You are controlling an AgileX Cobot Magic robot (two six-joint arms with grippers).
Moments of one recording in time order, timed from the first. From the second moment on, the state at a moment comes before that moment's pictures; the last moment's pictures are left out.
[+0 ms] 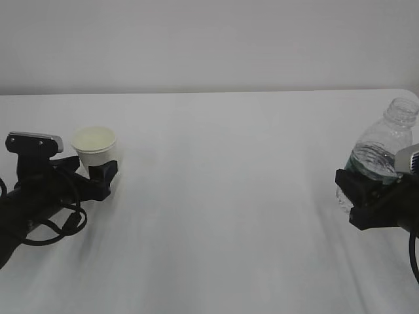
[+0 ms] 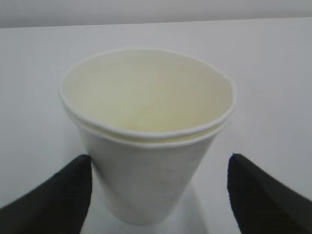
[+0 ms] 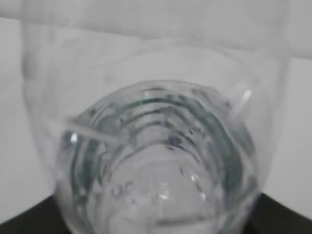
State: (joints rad) left arm -0.26 2.12 -0.59 0.03 -1.15 -0.12; right arm 0.04 1.74 -0.26 -0.30 -1.12 0.01
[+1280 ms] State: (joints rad) left arm -0.26 2.24 -0.79 0.02 -1.15 -0.11; right arm 0.04 1.74 -0.26 -0.30 -1.12 0.01
